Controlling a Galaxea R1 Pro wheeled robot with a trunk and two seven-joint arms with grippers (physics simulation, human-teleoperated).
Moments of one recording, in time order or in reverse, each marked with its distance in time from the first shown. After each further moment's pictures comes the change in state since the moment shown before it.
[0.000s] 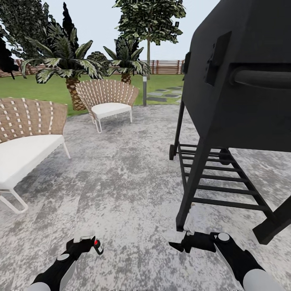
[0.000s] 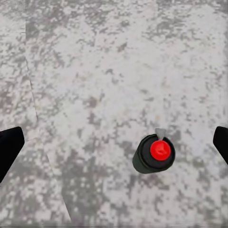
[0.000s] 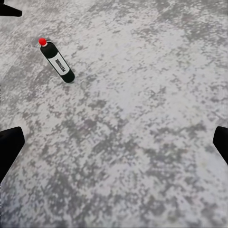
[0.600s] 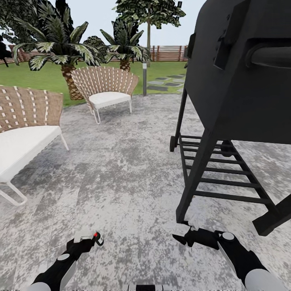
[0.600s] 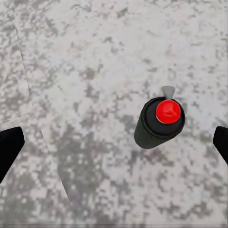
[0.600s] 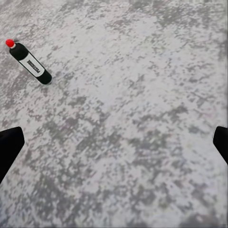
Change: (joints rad) left arm 0.000 -0.002 -0.001 0.000 0.000 0.000 0.000; right arm 0.000 0.000 -0.098 0.000 -0.001 0.001 -0.046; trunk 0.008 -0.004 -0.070
